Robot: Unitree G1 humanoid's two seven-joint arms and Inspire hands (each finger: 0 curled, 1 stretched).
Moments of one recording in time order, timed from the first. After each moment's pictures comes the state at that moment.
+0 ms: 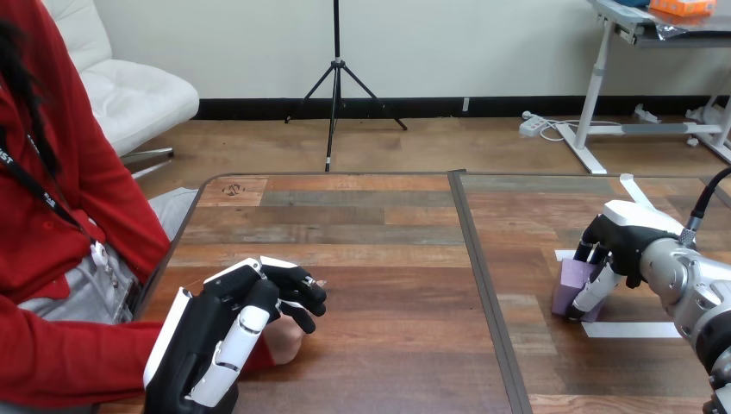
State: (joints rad) left arm 0.23 0.11 0.02 0.23 -0.31 -0.73 -0.50; right arm -0.84 -0.51 0.39 1.32 -0.66 -0.08 0.10
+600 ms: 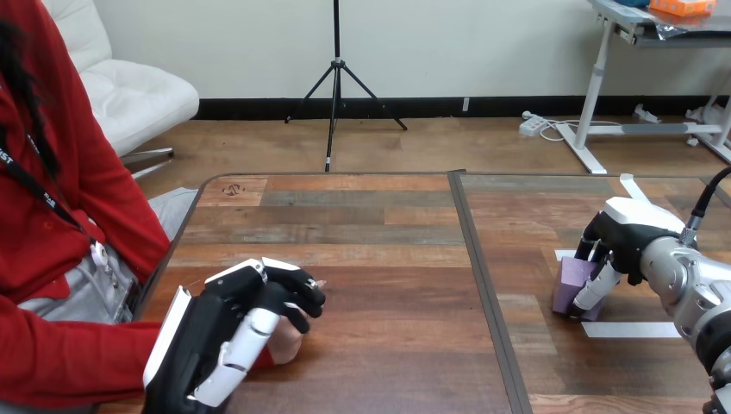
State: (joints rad) left arm 0.23 0.12 0.05 0.24 -0.14 -0.78 -0.41; right arm -0.84 -0.51 0.39 1.32 -0.67 -0.08 0.07
